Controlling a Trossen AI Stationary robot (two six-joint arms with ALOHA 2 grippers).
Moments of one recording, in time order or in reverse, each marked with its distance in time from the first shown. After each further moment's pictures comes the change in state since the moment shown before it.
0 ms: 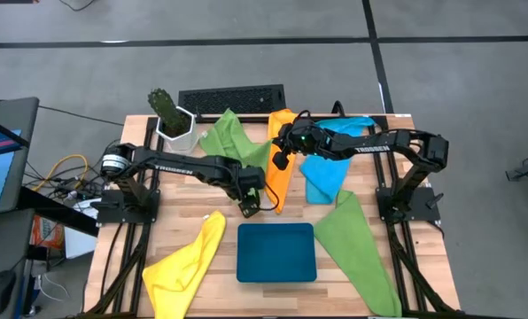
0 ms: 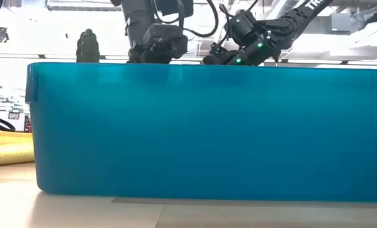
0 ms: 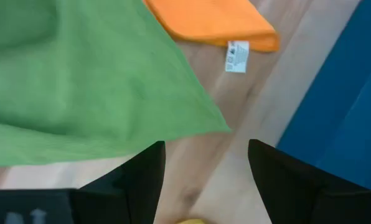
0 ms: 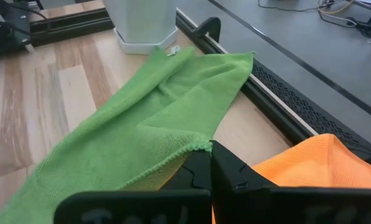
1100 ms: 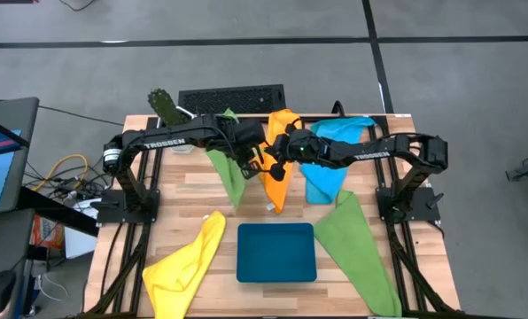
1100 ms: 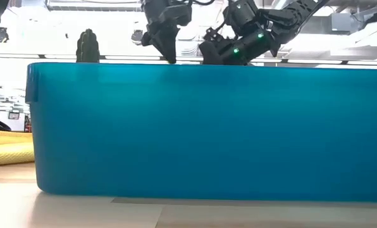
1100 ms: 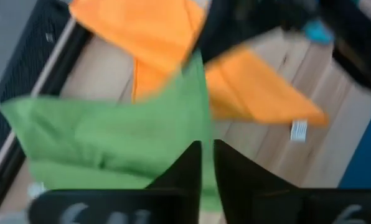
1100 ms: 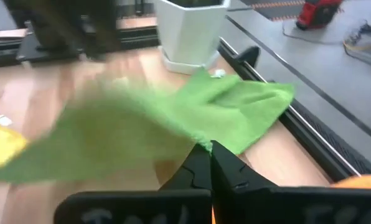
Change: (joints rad) left arm 0.196 0.000 0.393 -0.303 -0.144 0.299; right arm 0.100 0.000 0.001 0.072 0.003 -0.050
